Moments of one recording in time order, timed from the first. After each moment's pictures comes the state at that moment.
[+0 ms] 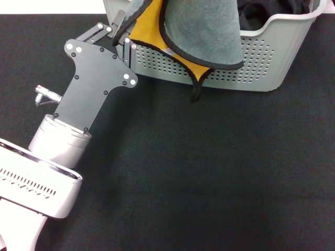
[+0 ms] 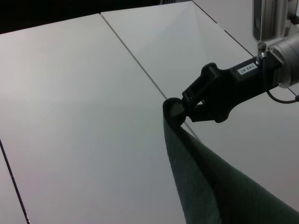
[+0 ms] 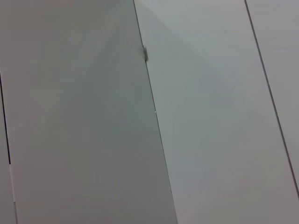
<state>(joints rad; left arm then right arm) -0.36 -2.10 2.63 0.38 -0.83 1.63 0.52 0.64 2.02 -1.23 -1.26 1.91 1.06 -1.26</state>
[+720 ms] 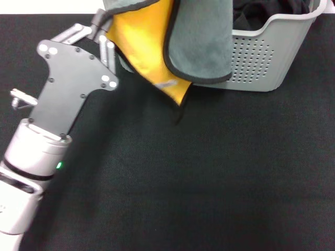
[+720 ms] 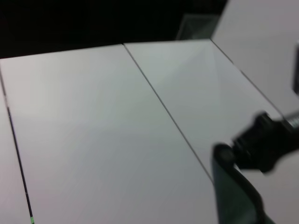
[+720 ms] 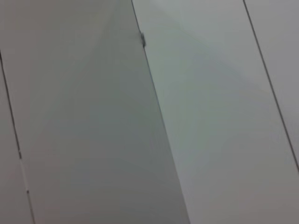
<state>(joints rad) -0.36 -2.10 2.62 0.31 -0.80 1.78 0.36 0.58 2.01 -1.23 -1.24 1.92 1.13 -1.25</state>
